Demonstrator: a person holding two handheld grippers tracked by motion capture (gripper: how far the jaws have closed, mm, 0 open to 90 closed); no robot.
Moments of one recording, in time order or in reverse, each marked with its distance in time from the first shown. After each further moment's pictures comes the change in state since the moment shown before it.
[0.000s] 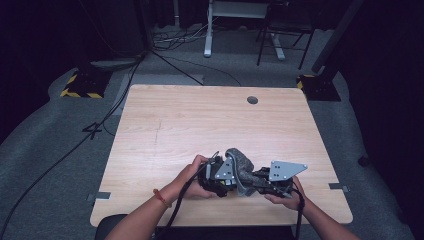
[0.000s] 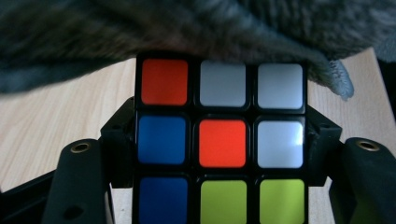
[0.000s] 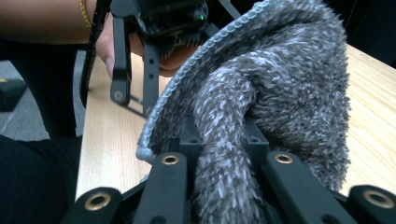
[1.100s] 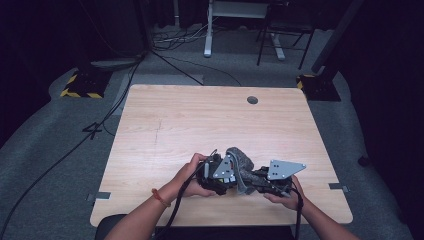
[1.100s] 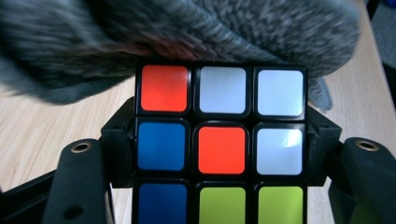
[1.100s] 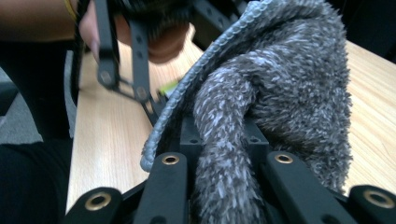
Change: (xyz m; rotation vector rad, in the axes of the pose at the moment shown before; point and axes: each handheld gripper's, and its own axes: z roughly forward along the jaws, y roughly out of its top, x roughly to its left) left arm 0.002 0.003 -0.010 -0.017 0.032 -0.009; right arm -0.002 -0.002 0.003 0.010 -0.026 0.023
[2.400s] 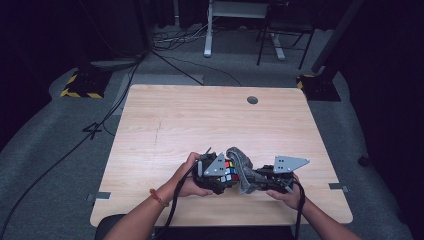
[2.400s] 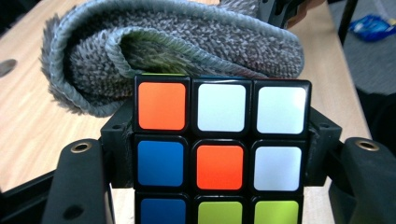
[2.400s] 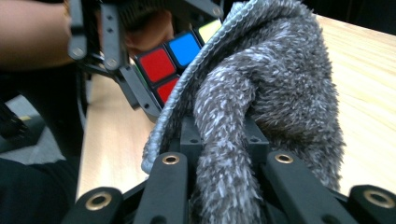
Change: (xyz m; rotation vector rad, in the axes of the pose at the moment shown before) left arm 0.005 -0.005 -0.015 -0.123 -0.028 -0.022; right arm -0.019 -0.021 -0.001 -0.067 0.056 0.138
